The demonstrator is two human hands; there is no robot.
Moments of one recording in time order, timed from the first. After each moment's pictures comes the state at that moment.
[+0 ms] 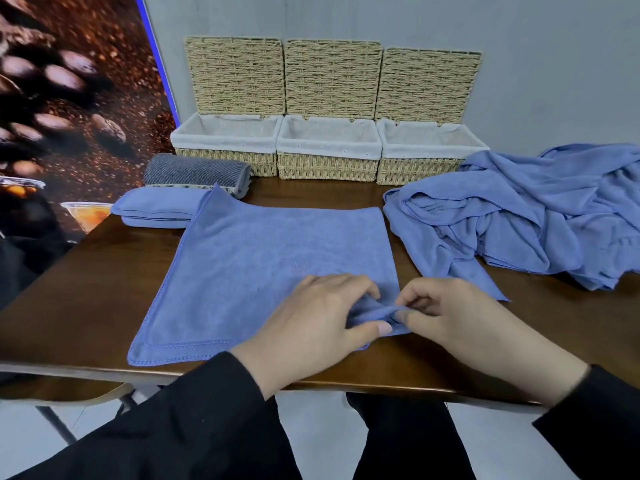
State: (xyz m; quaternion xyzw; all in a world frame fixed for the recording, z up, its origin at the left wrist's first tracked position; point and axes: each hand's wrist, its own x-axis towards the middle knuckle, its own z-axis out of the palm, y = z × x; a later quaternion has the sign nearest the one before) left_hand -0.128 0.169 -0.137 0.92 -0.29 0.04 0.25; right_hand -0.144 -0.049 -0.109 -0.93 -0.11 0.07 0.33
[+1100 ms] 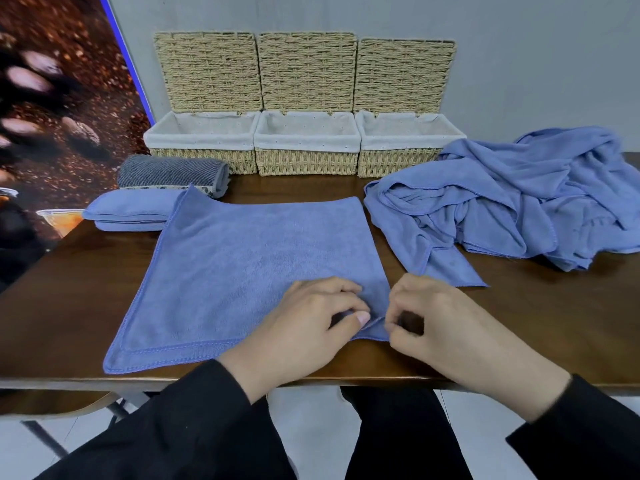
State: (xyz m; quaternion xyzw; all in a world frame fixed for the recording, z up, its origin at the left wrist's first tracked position) left_hand -0.129 0.161 -0.154 0.91 -0.30 0.00 0.29; right_hand -0.162 -0.061 -0.130 -0.95 -0.21 -0.04 0.24
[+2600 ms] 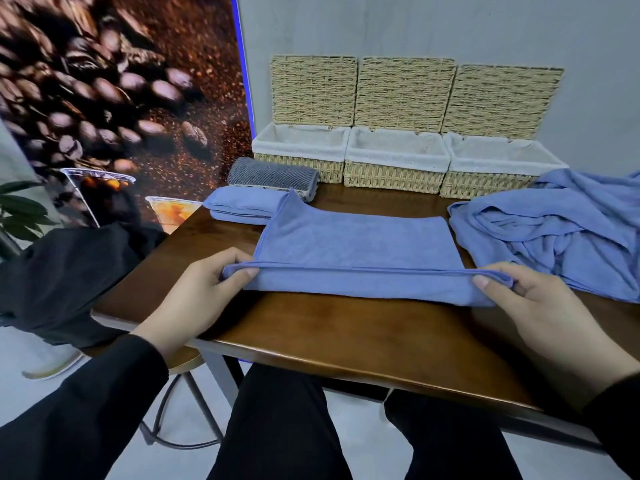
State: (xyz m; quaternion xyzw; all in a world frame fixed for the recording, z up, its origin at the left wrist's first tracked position) left_hand -0.148 0.375 -0.138 0.89 -0.04 0.10 0.44; right_hand -0.126 -0.047 -0.120 -0.90 -0.11 -0.06 0.42
